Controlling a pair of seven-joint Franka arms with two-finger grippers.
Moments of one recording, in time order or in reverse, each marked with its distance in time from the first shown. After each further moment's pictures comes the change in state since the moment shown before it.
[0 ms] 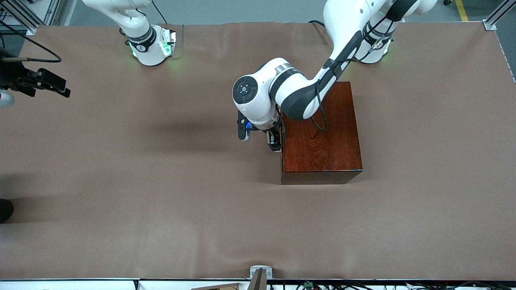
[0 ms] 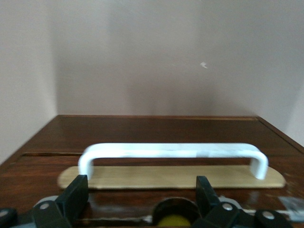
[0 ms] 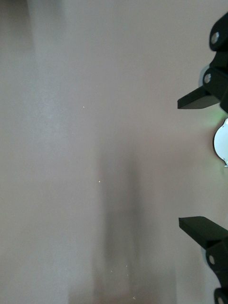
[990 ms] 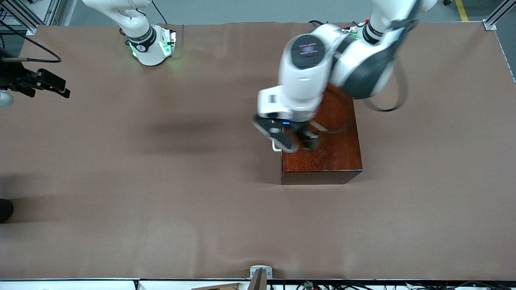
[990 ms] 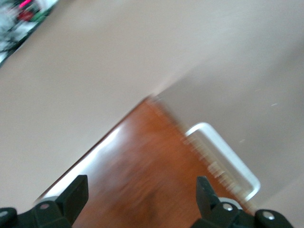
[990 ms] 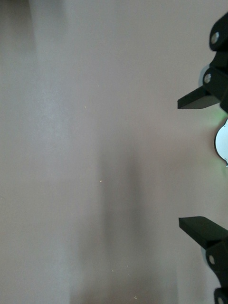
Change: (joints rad) left arm 0.205 -0.272 0.024 0.007 -0.135 -0.021 -0.563; right arm 0.000 0.000 0.000 0.000 0.000 0.005 0.000
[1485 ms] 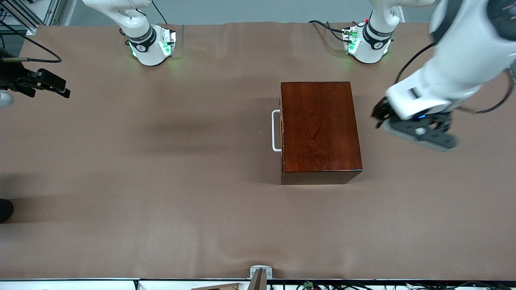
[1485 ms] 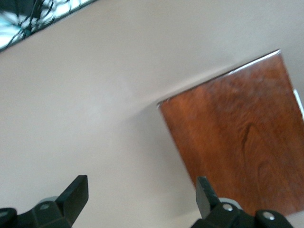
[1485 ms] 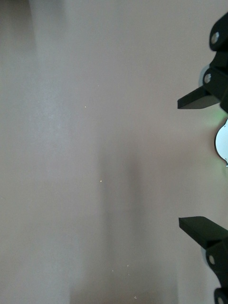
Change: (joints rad) left arm 0.307 -0.198 -0.002 -0.009 -0.043 -0.237 0.036; right arm 0.000 0.000 0.001 0.000 0.000 0.001 0.000
